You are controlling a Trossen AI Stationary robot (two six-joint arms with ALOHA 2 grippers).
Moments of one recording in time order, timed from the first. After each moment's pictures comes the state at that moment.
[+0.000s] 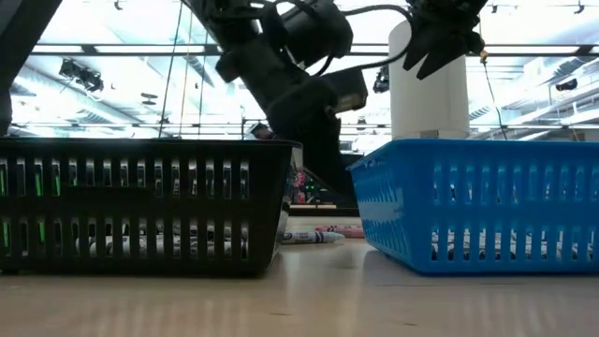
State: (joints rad) left arm -0.05 2.00 1.30 -0.21 0.07 0.00; right arm 0.05 1.20 1.18 -0.95 0.51 0.68
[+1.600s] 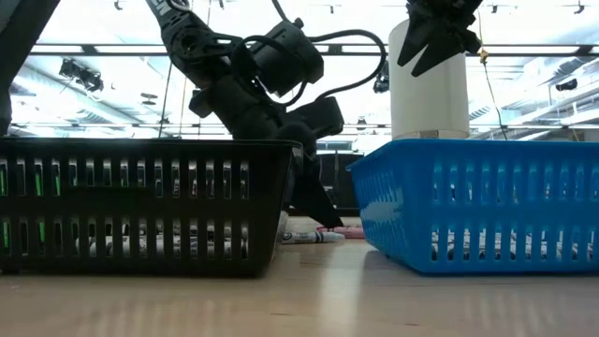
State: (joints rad) left arm -0.06 1.99 1.07 0.09 0.02 -0.03; right arm 0.05 1.20 1.18 -0.91 0.51 0.69
